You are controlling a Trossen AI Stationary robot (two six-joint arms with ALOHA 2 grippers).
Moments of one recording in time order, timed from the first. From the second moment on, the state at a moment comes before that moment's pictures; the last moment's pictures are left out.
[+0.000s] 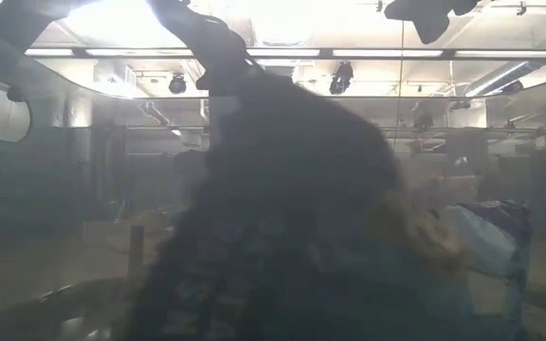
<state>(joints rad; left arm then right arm) 0.26 2.02 1.47 -0.87 -0.13 -0.73 0.16 0.88 0.76 -0.24 0.21 0.07</state>
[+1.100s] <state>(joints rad) 0.14 1.65 1.83 -1.04 0.00 -0.49 0.16 0.88 0.76 -0.23 0.21 0.05</state>
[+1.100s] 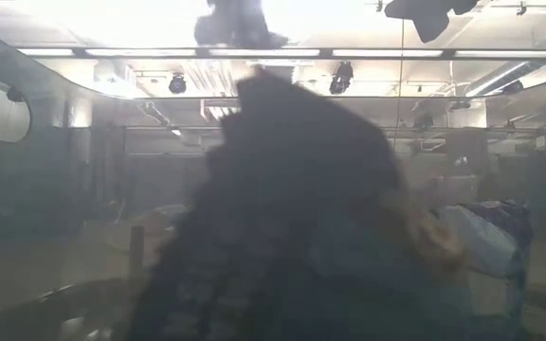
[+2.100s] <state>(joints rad) -0.34 1.64 1.83 -0.81 0.14 -0.40 0.16 0.88 0.76 -0.23 0.21 0.05</state>
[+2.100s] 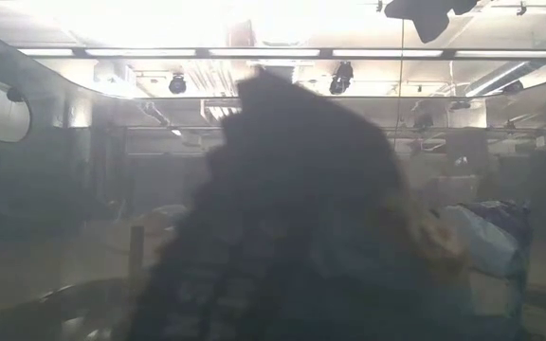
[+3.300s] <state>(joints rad) -0.45 1.98 1.83 -0.79 0.29 -0.27 0.16 0.89 0.76 -0.26 0.21 0.17</state>
